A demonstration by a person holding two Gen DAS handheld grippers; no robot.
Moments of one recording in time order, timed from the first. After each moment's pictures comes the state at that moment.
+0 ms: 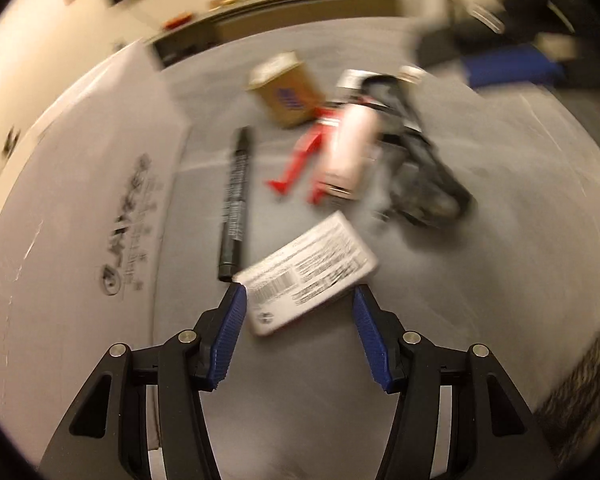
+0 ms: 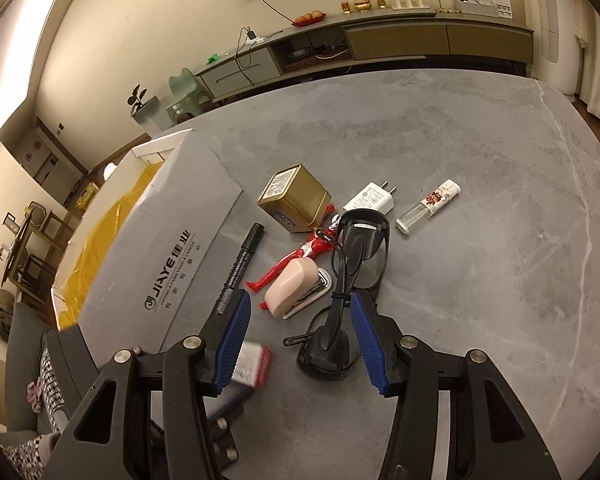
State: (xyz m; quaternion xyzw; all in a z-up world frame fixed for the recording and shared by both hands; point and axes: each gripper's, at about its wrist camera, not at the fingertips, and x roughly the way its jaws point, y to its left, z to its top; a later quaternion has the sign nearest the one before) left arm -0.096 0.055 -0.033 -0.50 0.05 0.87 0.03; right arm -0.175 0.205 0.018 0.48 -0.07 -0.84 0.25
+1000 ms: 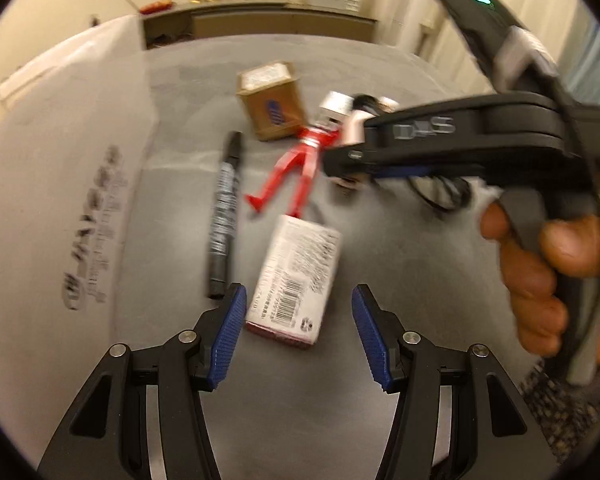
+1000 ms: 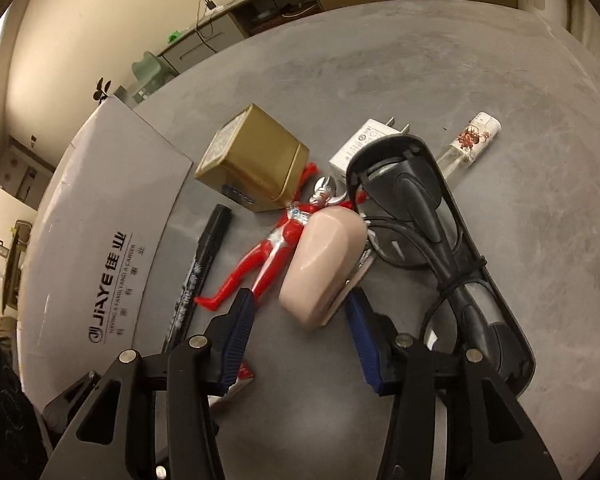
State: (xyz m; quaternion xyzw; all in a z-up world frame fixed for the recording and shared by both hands) left arm -0.096 0.036 -0.029 -0.48 -0.01 0.87 0.12; right arm -0.220 0.174 -0.053 0.54 -0.08 -0.81 0.20
